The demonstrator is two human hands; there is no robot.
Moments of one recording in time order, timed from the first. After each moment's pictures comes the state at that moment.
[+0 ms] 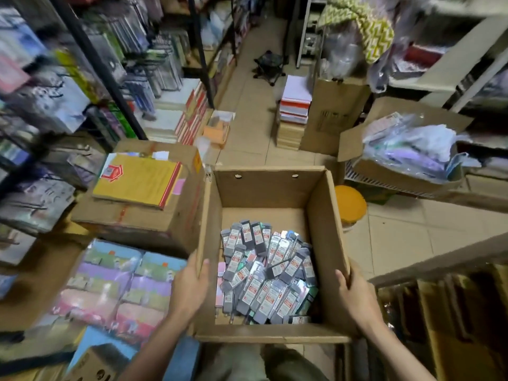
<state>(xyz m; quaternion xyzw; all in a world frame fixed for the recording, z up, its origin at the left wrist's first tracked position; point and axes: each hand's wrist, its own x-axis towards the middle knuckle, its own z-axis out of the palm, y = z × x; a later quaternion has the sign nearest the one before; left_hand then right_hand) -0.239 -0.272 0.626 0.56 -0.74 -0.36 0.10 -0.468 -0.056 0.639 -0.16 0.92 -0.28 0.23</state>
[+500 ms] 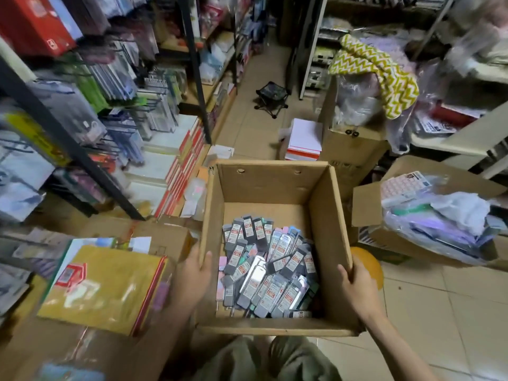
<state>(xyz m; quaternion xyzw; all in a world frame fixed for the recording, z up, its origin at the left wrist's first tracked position) -0.460 -0.570 0.637 0.57 -0.73 -0.35 0.12 -0.690 -0.352 0.650 -0.17 0.92 -0.29 0.21</state>
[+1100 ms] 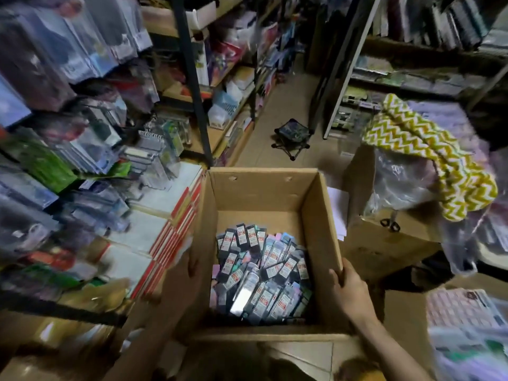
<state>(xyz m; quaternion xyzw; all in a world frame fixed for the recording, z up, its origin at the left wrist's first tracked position) -0.733 -0.895 0.651 0.61 -0.70 -0.36 0.13 -0.996 -0.709 0.657 -0.25 0.89 -0.29 0.24</state>
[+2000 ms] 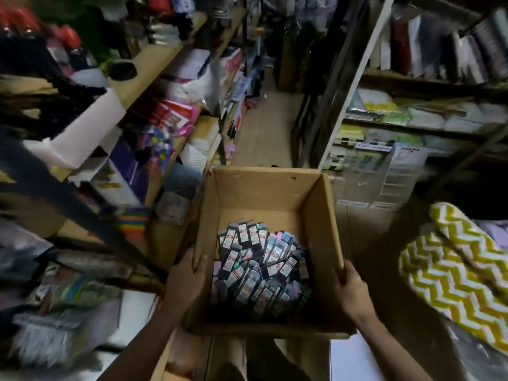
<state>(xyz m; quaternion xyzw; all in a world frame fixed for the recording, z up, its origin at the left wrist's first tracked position) -1.168 -1.458 0.619 0.55 -0.74 -0.36 0.10 -1.392 -1.227 0.636 -0.16 0.90 -0.31 0.26</state>
